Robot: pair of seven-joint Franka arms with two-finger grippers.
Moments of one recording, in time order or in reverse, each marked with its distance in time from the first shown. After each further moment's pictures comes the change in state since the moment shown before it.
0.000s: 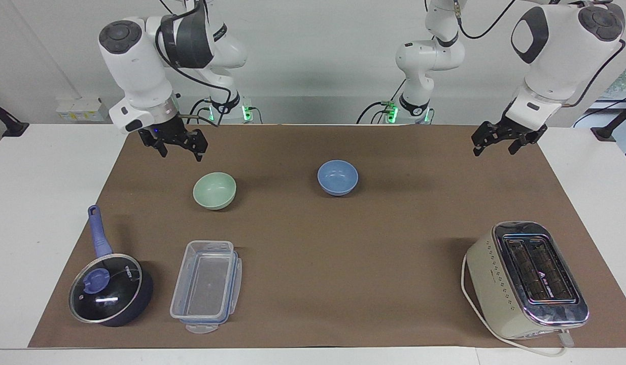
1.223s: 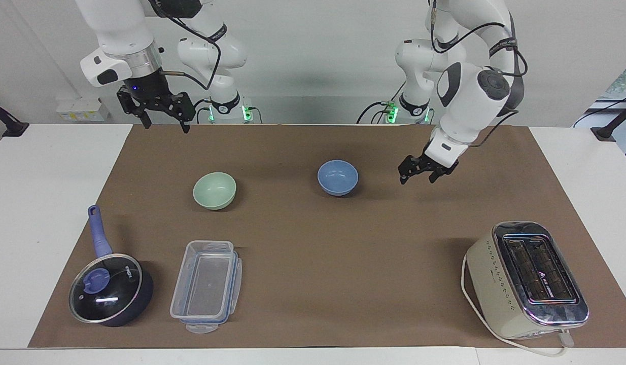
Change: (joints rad) left arm -0.178 0.038 -0.002 -0.262 -0.157 0.365 -0.214; right arm 0.001 -0.008 0.001 0.317 -0.002 -0.271 0.000
